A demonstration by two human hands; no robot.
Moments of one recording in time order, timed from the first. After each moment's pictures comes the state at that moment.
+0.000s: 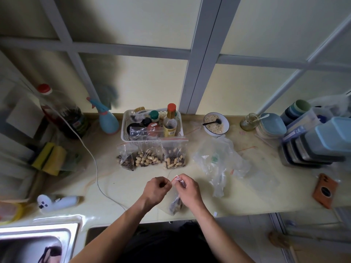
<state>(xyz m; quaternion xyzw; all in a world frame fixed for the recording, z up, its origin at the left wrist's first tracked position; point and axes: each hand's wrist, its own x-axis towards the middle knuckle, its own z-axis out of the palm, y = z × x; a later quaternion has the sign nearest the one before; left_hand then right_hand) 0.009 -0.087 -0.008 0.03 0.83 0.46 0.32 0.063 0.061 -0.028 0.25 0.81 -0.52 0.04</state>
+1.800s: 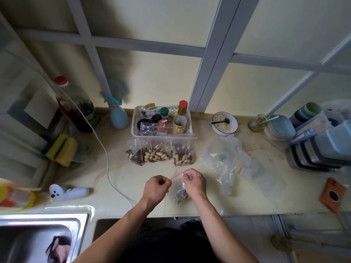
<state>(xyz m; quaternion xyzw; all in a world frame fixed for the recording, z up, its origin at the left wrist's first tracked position) 0.023 -0.114 0.000 -0.06 0.83 0.48 0.28 0.045 0.047 -0.019 0.34 0.84 -0.42 0.04</state>
